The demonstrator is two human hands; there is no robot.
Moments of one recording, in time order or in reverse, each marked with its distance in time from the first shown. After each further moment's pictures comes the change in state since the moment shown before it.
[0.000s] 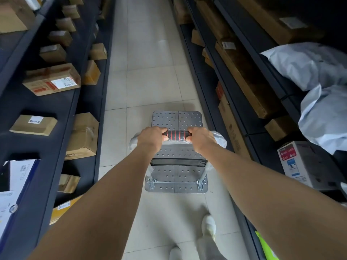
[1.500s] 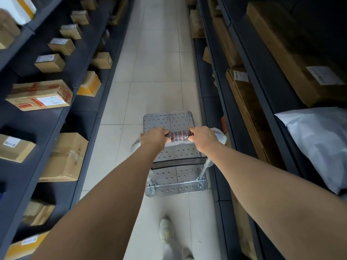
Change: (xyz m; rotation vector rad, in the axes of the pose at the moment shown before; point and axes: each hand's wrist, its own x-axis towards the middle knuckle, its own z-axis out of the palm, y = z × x) left_hand 0.251 0.072 -0.069 -0.115 0.014 -0.114; right_hand 0.247 0.050 -0.144 -0.178 0.013 -0.174
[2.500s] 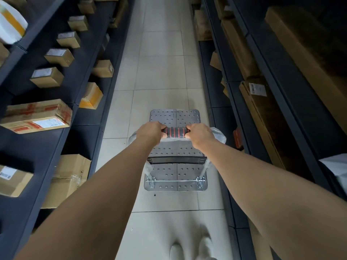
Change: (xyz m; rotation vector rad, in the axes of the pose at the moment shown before) left_hand 0.164 -0.052 -0.089 0.094 -0.017 0.047; right_hand 0.157 -0.057 -0.060 0.068 -0.002 0.018
